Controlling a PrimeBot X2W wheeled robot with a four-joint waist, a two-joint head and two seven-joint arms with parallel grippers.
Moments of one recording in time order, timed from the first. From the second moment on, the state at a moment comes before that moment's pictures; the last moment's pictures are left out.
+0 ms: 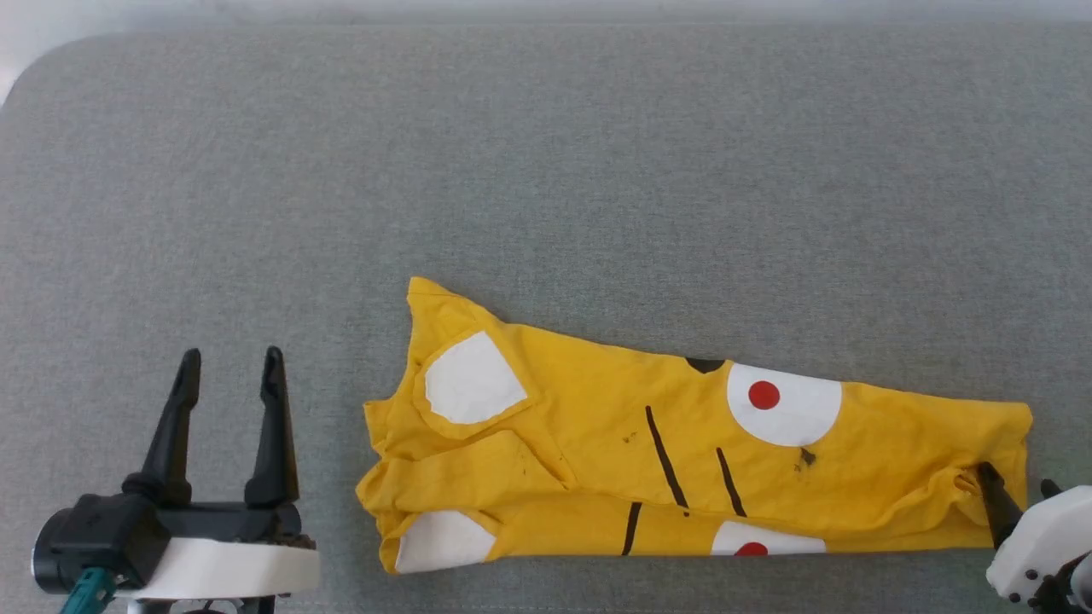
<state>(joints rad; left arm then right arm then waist) 0.08 0.24 -0.03 -0.21 -0.32 0.05 -0.26 0.00 -0.05 -0.41 0.09 0.22 0.13 0.46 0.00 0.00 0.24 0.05</state>
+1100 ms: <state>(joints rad) 0.06 0.24 -0.09 -0.12 -0.29 0.02 -0.26 -0.15 -0.19 -0.60 0.16 0.13 0.13 0.47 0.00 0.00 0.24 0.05</state>
